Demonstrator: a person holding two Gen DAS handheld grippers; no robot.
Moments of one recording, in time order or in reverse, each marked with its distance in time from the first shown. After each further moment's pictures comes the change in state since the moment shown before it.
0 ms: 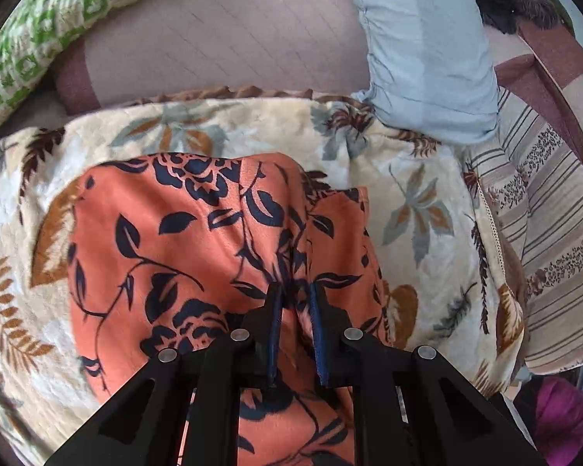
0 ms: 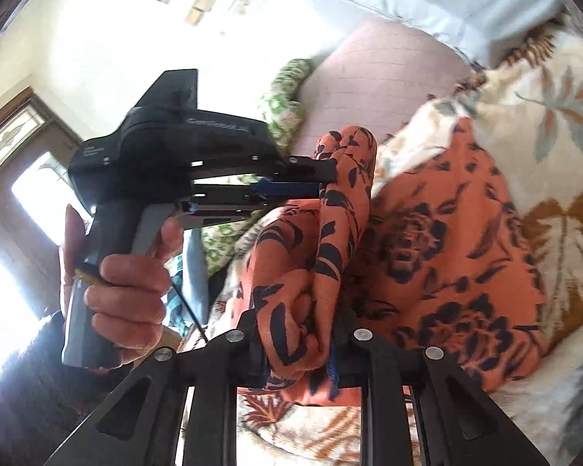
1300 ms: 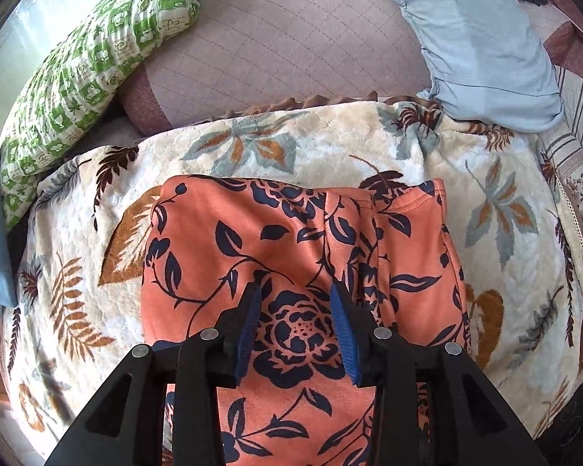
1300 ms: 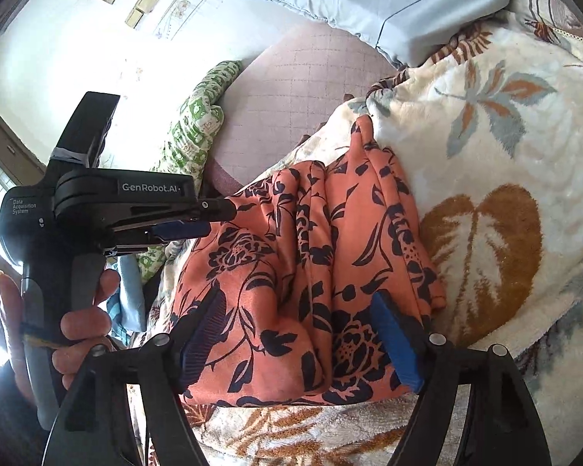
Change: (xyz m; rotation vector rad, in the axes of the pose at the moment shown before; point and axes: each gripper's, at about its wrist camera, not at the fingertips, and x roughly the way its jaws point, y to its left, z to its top) left arm -0.019 -0.031 -0.037 0.054 -0.114 0.379; right arm 0.000 -0.024 0.012 -0.011 -0.006 -0.192
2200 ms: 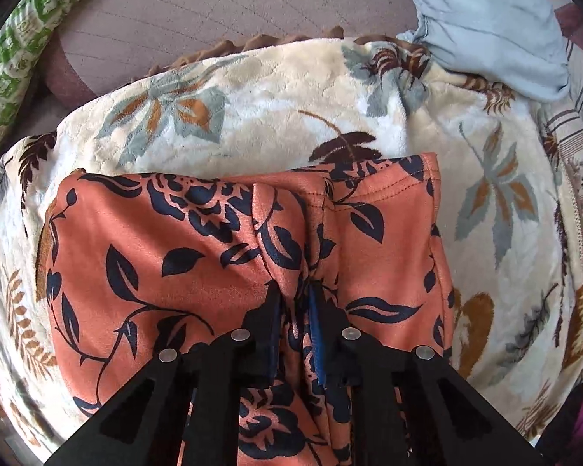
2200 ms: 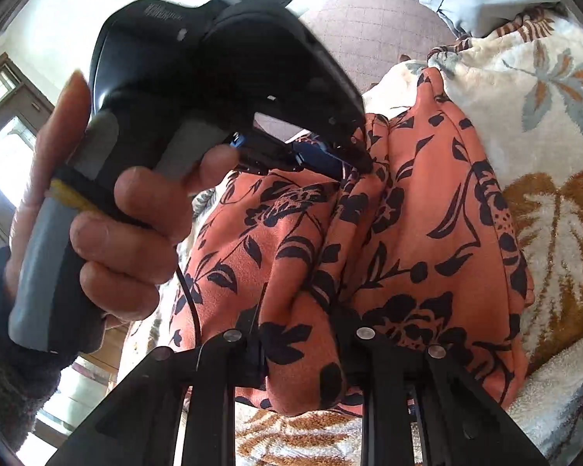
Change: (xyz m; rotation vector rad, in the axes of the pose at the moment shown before) left arm 0.093 -0.030 0.050 0.027 0.203 -0.133; right arm 0.034 0.013 -0.008 -0.050 0.091 0.141
